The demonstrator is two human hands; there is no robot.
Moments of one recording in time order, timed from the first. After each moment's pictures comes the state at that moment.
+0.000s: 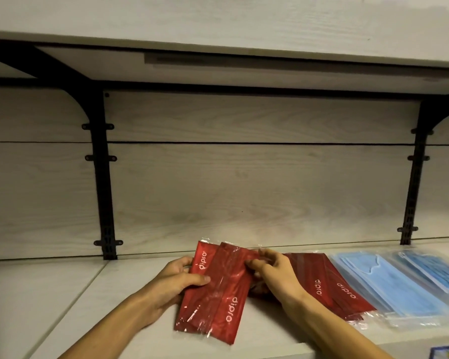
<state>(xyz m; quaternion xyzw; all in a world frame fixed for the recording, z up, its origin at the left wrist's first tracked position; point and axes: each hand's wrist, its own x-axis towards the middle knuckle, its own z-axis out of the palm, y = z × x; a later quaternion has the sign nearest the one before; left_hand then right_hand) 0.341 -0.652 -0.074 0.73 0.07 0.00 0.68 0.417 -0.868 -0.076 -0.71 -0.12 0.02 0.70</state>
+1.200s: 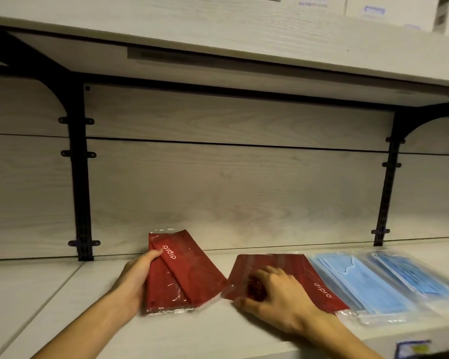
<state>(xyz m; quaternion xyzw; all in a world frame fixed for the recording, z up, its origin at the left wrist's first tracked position) 0.347 -0.649 -0.065 0.56 0.22 0.12 0.79 0.400 -0.926 -0.080 -0.95 -0.25 -0.10 0.13</state>
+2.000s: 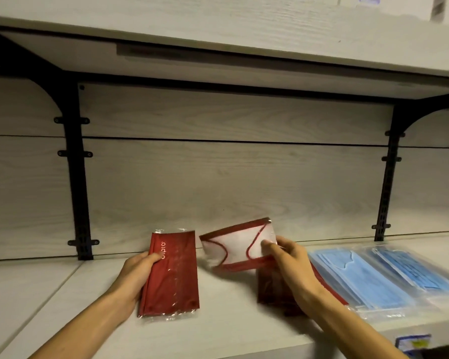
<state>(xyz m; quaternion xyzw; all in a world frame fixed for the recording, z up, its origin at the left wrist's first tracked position) 0.345 -0.648 -0.067 0.67 0.22 0.15 0.70 0.409 -0.933 -0.054 -0.70 -0.15 -0.05 0.70</state>
